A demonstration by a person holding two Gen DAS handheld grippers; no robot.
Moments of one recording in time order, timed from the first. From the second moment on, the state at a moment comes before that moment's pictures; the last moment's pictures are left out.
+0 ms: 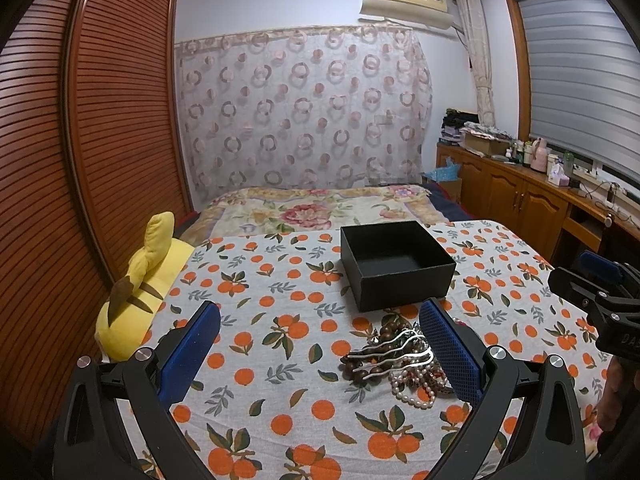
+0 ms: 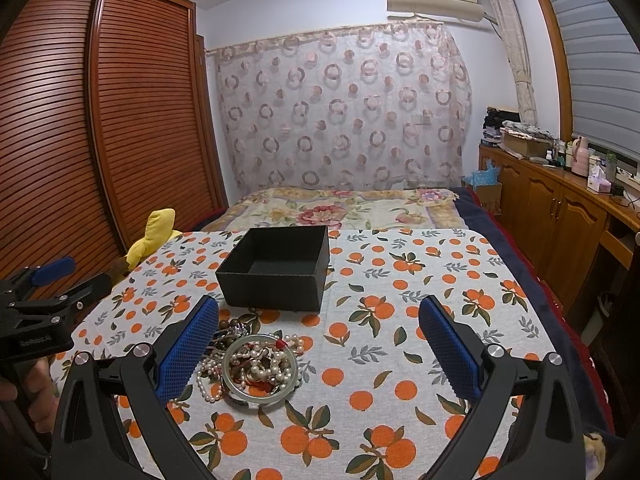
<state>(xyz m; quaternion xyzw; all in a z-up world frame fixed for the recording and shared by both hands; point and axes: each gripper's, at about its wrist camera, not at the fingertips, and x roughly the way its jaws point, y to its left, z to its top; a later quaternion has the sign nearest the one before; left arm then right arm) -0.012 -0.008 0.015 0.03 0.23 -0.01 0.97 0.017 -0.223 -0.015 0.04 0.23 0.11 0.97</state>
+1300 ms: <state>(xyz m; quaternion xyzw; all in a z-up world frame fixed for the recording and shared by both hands) 0.023 0.021 -0.062 0.01 0.35 -0.06 0.94 0.069 -0.167 -0.083 0.00 0.36 0.26 0.90</state>
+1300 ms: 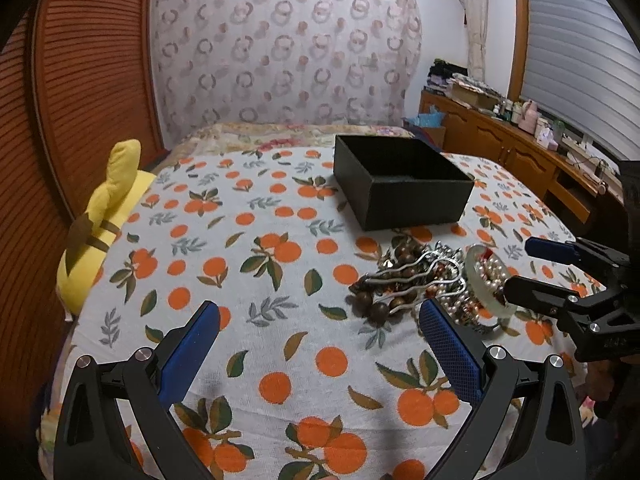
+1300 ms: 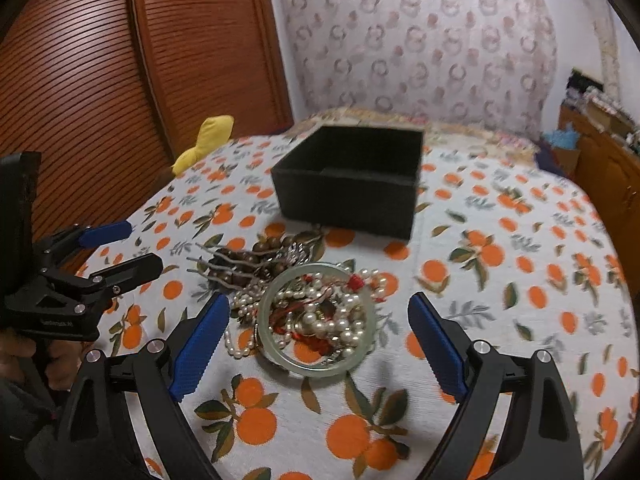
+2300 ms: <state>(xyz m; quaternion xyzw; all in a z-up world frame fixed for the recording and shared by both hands) 0.057 -0.019 -0.061 0.03 0.37 -0.16 0.91 0.078 -0.217 -0.077 -0.01 0.37 0.23 0.90</state>
